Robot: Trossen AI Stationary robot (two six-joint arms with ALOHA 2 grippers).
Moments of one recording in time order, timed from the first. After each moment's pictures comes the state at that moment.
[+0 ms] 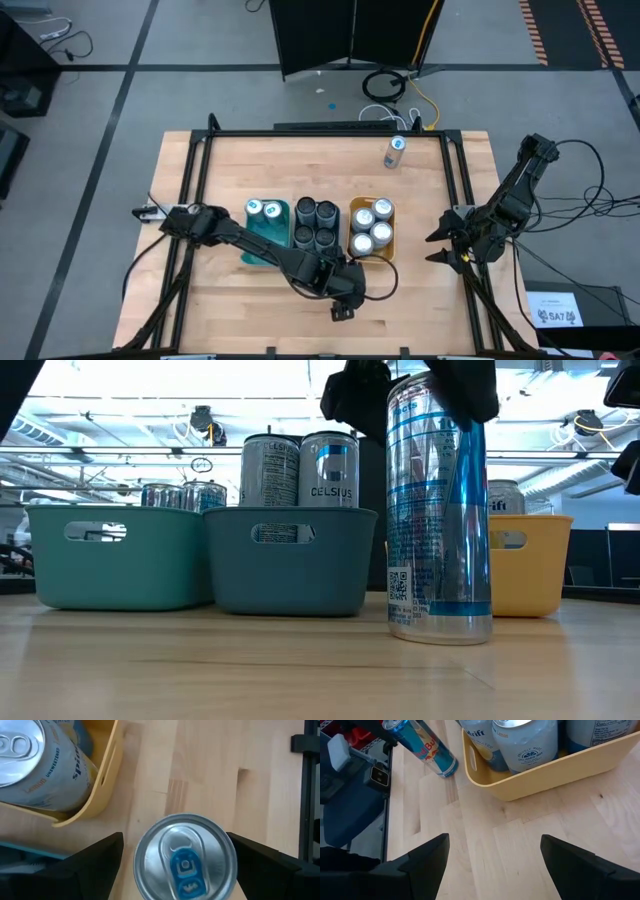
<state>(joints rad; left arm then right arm) -0.40 2.28 2.13 -0.94 -0.21 -0.49 0.92 0.53 0.50 -0.84 0.50 1.16</state>
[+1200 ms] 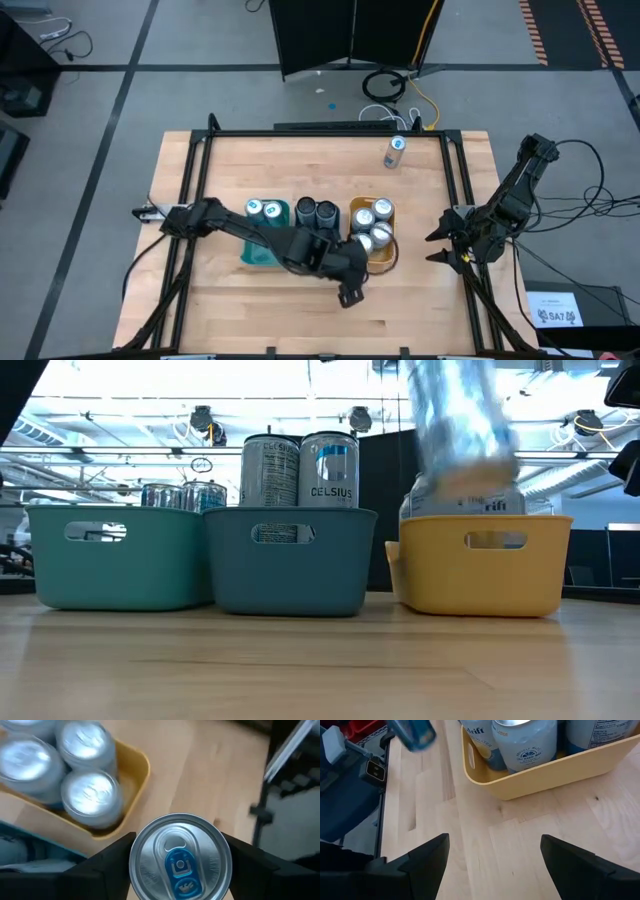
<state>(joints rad) -0.34 2.21 2.29 -1.04 -0.20 -0.66 0.92 0.53 0.50 -0.86 0.50 1.13</state>
